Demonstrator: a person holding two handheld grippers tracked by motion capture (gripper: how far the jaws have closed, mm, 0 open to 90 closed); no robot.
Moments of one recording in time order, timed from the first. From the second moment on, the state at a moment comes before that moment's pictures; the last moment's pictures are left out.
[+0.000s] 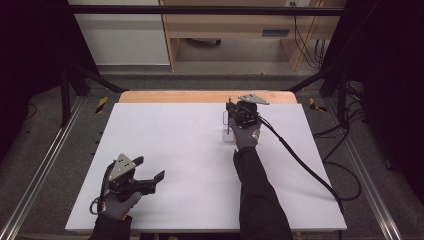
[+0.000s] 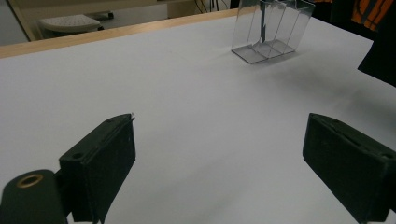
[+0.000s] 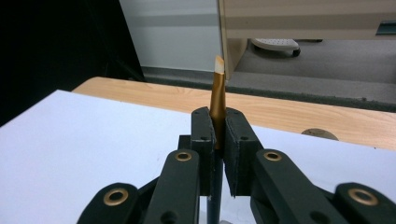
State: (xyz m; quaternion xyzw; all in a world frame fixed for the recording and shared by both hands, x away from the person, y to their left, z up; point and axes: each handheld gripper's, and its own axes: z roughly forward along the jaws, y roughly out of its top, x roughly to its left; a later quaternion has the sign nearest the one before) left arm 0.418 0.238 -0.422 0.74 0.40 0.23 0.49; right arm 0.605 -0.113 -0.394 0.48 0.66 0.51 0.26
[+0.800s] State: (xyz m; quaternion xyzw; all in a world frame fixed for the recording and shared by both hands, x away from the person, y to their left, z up) left arm 0.418 0.235 -0.423 0.75 0.40 0.23 0.48; right arm 0.587 -0.113 -0.404 0.48 0.68 0.49 0.26
